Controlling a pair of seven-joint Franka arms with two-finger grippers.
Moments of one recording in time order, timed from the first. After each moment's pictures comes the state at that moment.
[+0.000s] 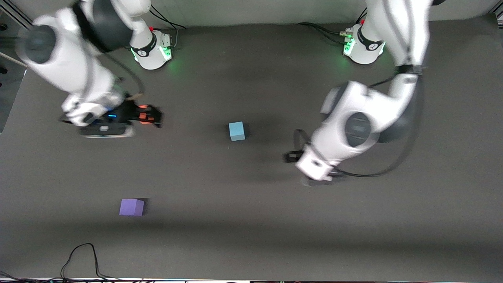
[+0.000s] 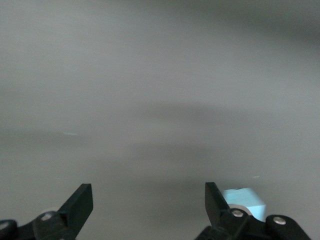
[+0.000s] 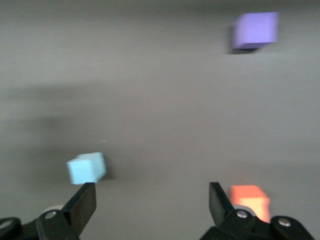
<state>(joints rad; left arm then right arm) -0.36 0.49 -0.03 -1.40 -0.20 1.83 -0.47 0.02 0.07 0.40 -1.81 0.05 1.92 0.44</state>
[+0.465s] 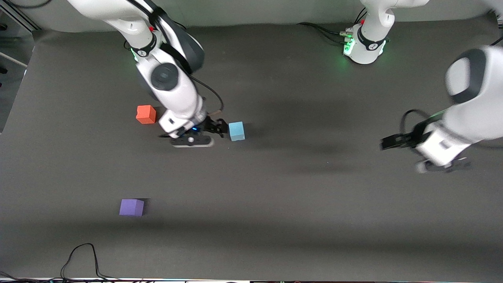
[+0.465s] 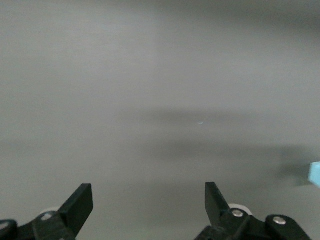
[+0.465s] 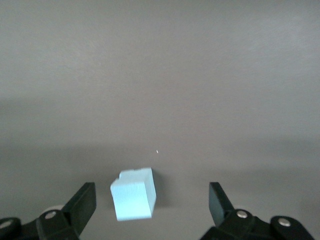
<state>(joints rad) -0.02 0.14 -0.03 -1.67 -0.10 1.72 -0.10 0.07 0.42 0.61 -1.84 -0.27 2.22 0.85</state>
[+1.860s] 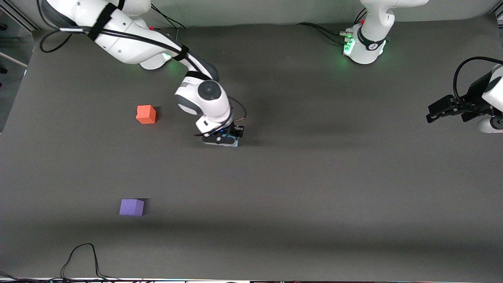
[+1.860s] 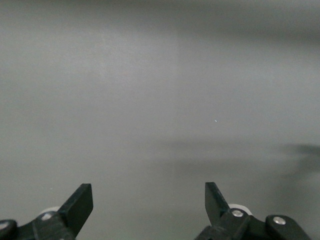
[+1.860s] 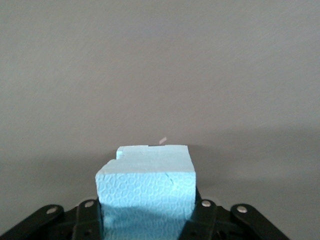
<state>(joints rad) -0.06 0.02 0.04 -1.59 -0.05 1.61 -0.06 0.04 0.60 0.66 -2.00 -0.60 2.46 1.23</state>
